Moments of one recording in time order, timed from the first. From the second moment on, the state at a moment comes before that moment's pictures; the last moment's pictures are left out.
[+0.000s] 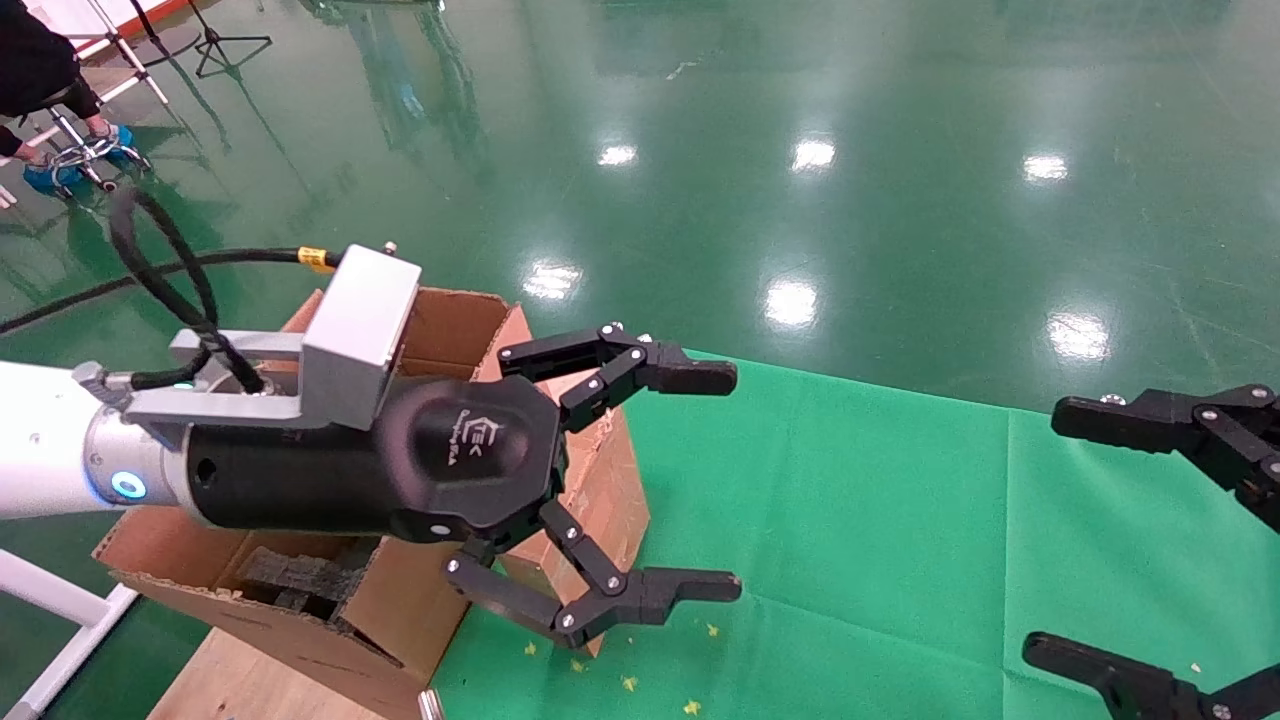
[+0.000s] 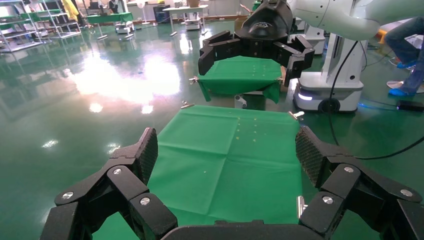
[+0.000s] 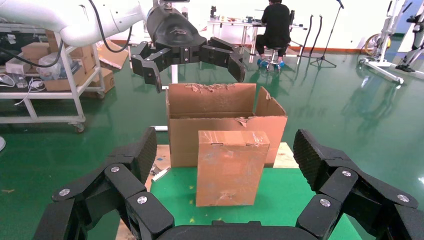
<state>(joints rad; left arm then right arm) -1.08 0.61 0.28 -1.28 0.73 1.50 -0.19 1.09 -0.59 -0.33 1.27 -0.70 -1.48 0.16</state>
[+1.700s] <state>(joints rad) -1.24 0.44 0.41 -1.35 1.13 1.39 -0.59 1.09 -0.59 -0.33 1.27 -0.70 -1.48 0.16</state>
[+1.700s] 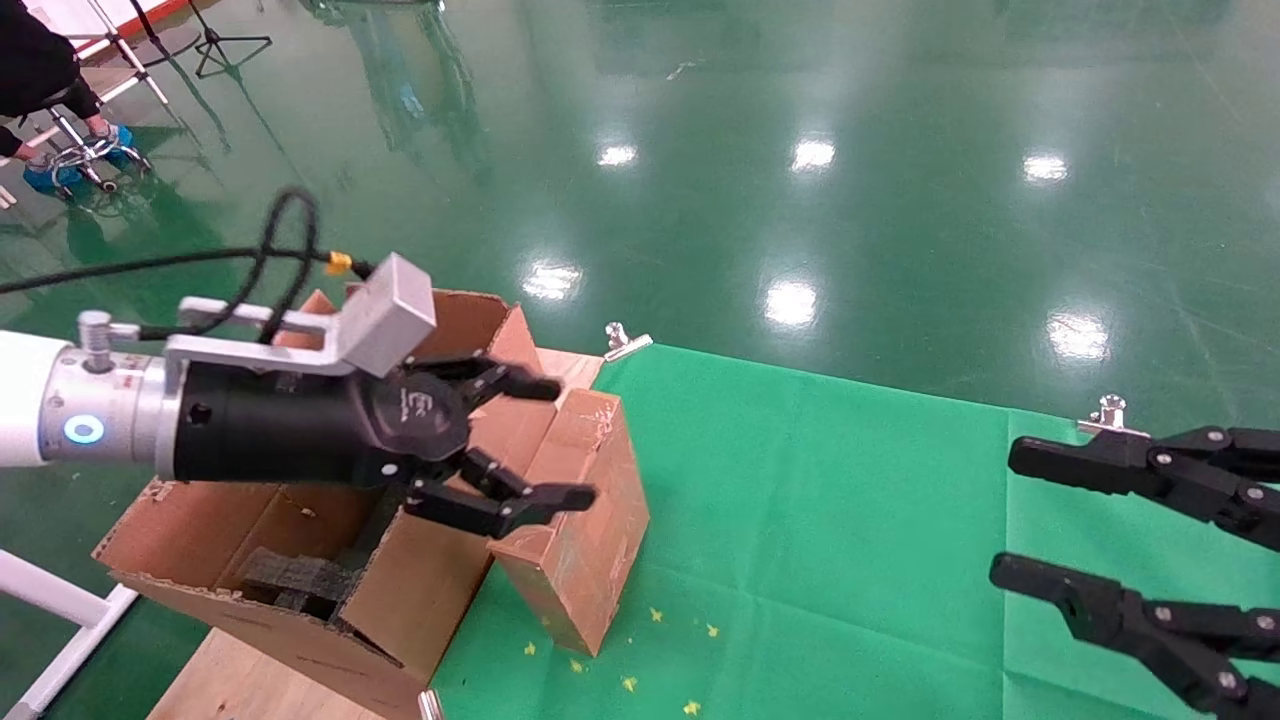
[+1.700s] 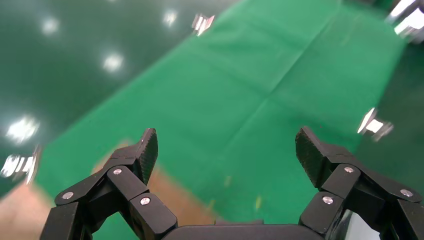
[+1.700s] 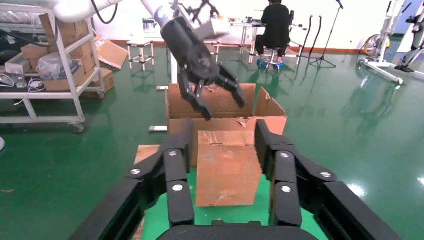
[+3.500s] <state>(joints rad) -1.74 0.76 0.98 -1.28 1.69 1.57 -1.41 1.09 -0.59 -0.33 1.27 -0.70 -1.48 0.16</state>
